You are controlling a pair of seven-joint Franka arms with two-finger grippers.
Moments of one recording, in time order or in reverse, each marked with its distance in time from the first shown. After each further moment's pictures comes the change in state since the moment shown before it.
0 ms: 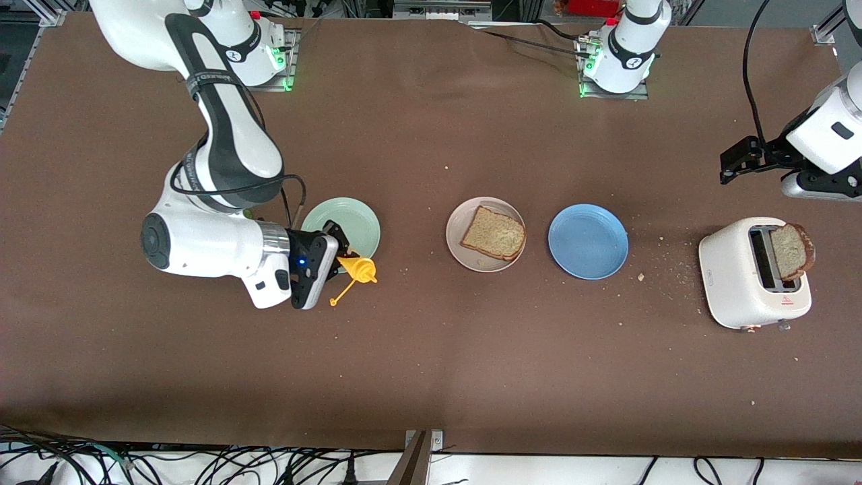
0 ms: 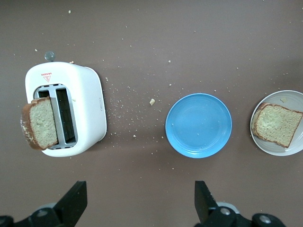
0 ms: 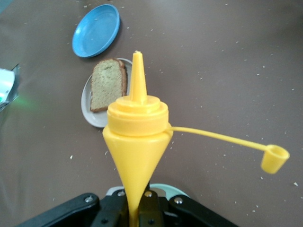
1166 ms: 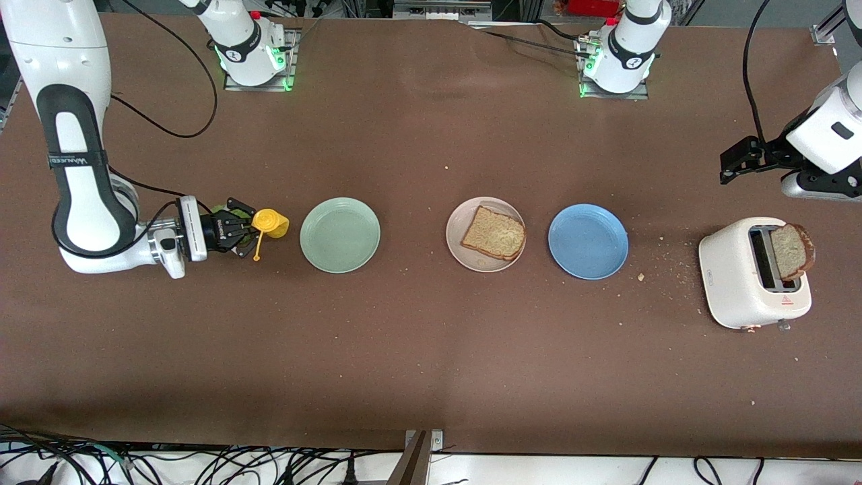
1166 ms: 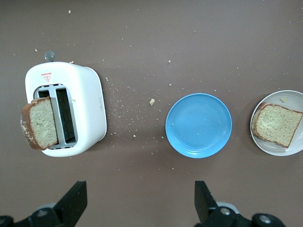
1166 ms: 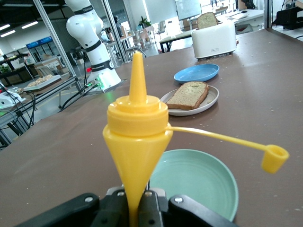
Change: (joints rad) left arm 0.000 0.000 0.000 0.000 0.000 0.000 0.000; right arm -0.263 0.025 -0.164 -0.420 0.439 -0.367 -1.228
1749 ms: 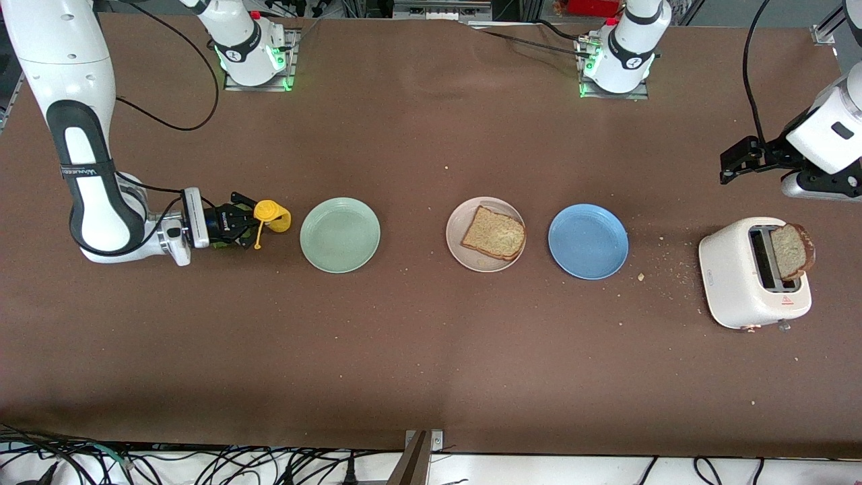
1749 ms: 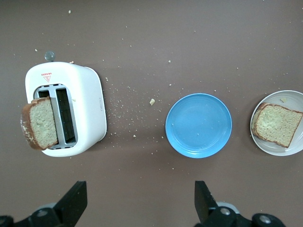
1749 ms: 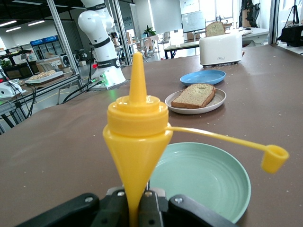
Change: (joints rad) left arm 0.000 0.000 0.000 0.000 0.000 0.000 0.000; right arm -0.040 0.011 -0.001 -0.071 0.002 0.000 -0.181
